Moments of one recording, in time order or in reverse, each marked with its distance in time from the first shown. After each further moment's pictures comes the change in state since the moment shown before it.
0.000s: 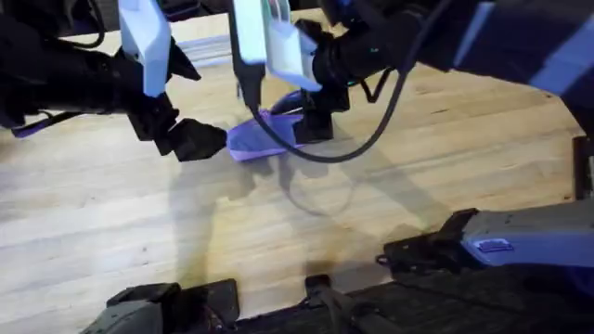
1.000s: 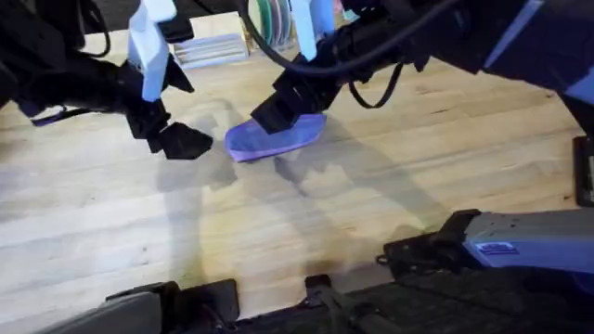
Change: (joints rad) left arm 0.103 0.177 0.000 0.008 0.006 0.184; right arm 0.006 -0.062 0.000 0.047 -0.138 0.795
